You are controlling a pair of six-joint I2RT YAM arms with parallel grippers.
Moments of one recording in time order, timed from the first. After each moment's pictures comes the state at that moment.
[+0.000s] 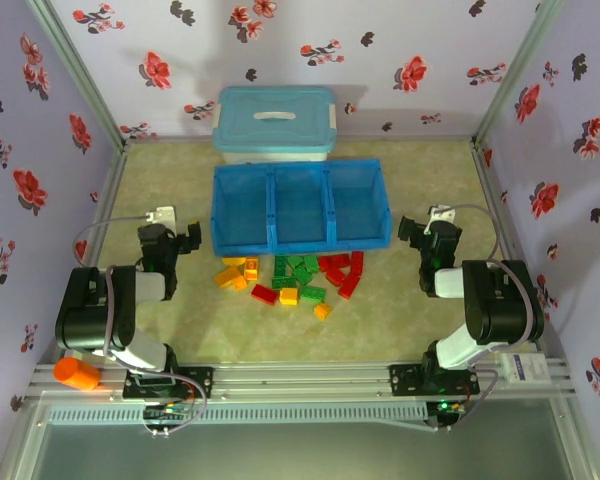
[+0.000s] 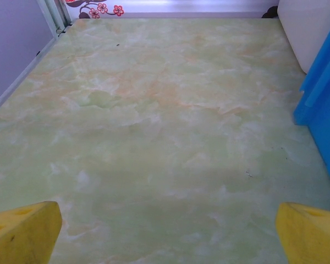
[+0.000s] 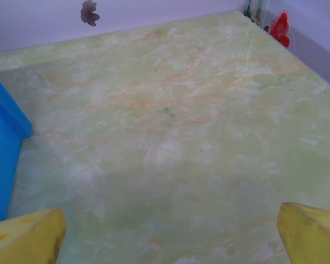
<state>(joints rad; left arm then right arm) -0.01 1.53 0.38 0.76 -0.11 0.00 0.01 1.56 0.38 0.77 0.15 0.13</state>
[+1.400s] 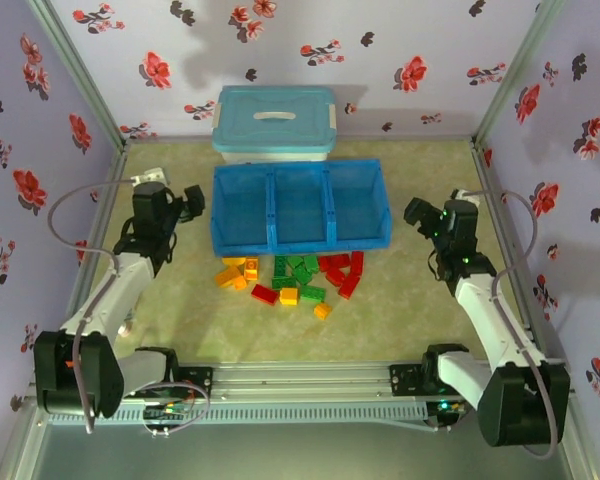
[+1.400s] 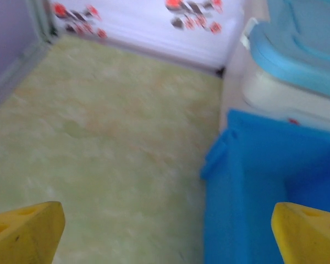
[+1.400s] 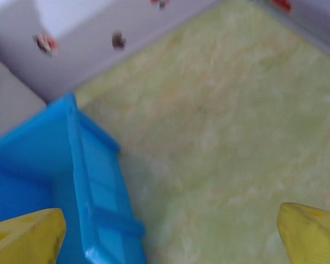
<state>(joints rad) -0.17 1.17 0.80 -0.13 -0.16 -0.33 0.07 1.02 0.70 -0.23 0.09 0.51</state>
